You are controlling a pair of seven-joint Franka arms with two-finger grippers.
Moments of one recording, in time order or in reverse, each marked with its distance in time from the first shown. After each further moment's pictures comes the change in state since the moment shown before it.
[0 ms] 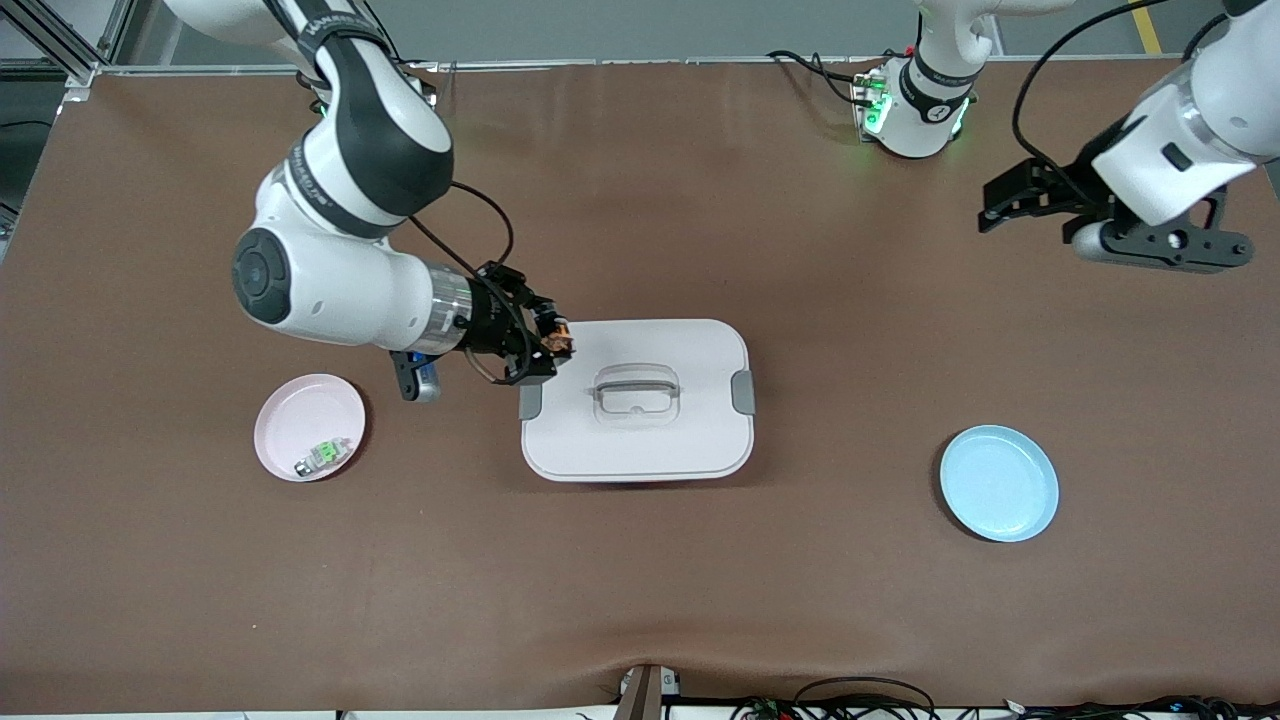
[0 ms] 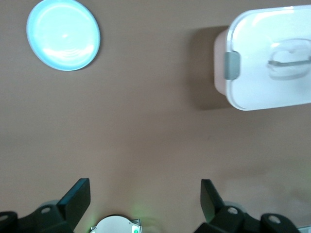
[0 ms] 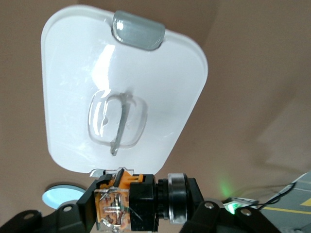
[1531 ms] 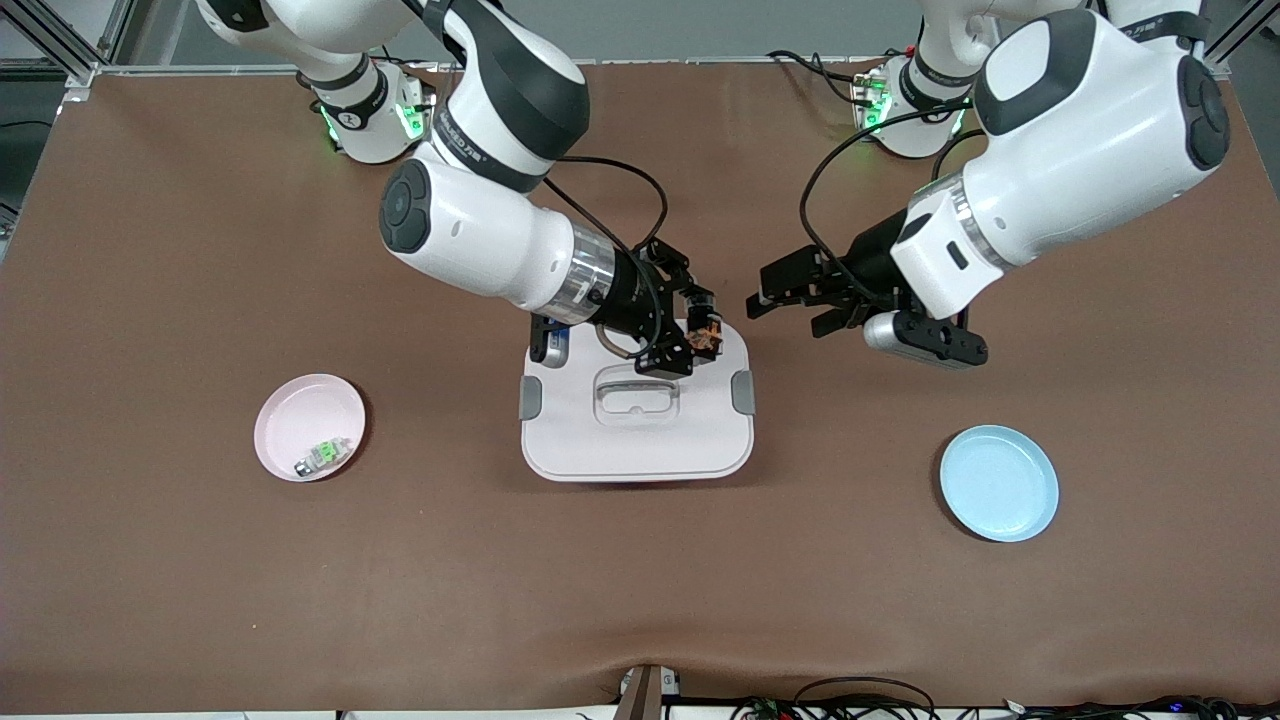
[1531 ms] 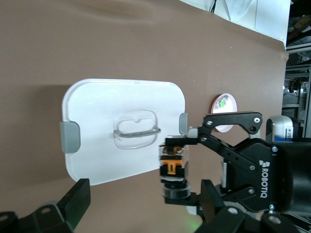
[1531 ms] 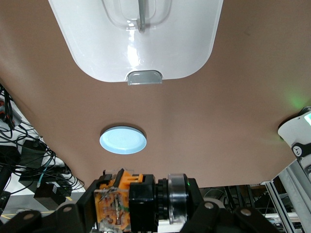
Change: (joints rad) left arm -0.185 0.201 -0.034 -0.002 -0.395 0.546 -0.153; right arm 0.179 0.181 0.000 0.308 0.102 0.225 0.423
